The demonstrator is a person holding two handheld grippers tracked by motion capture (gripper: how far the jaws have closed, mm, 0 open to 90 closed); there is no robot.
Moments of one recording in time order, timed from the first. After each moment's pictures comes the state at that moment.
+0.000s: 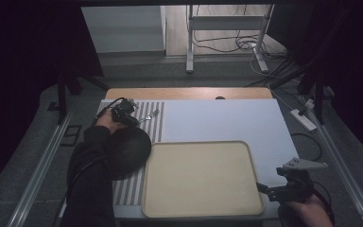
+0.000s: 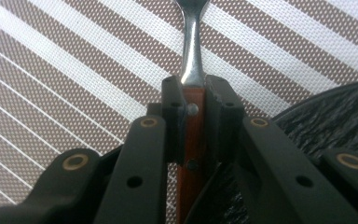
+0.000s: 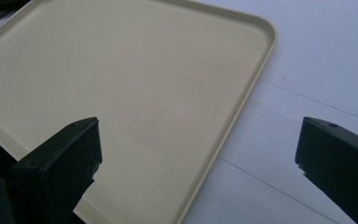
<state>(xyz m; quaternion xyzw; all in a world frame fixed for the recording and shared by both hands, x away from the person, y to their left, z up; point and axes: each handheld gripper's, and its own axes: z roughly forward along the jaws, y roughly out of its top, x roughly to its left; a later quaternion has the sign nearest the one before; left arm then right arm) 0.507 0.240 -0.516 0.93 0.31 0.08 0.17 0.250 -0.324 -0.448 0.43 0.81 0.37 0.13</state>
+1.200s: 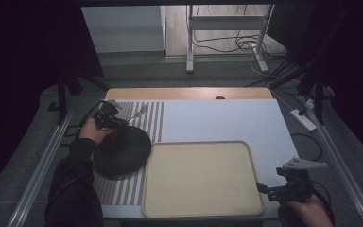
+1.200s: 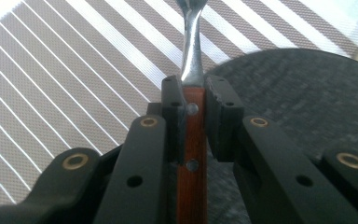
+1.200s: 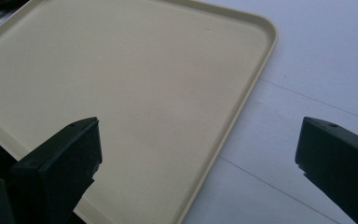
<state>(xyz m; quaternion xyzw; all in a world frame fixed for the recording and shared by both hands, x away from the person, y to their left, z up) 0.448 0.278 -0.489 0.88 0.39 0.09 0.25 0.250 -0.324 -0.449 0.44 0.81 0.37 0.13</state>
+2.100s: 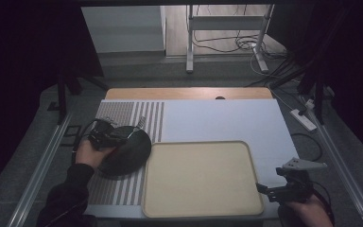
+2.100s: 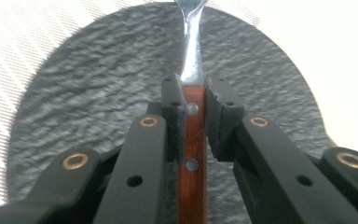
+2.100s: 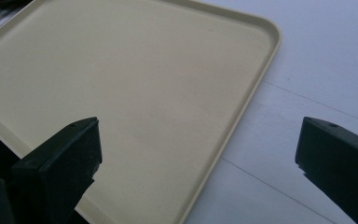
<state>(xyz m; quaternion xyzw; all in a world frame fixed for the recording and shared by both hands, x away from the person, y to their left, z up) 0.368 0.263 -0.484 0.84 0.45 0.06 0.29 0.249 -0.323 -0.448 0.43 0.82 0.37 0.13</state>
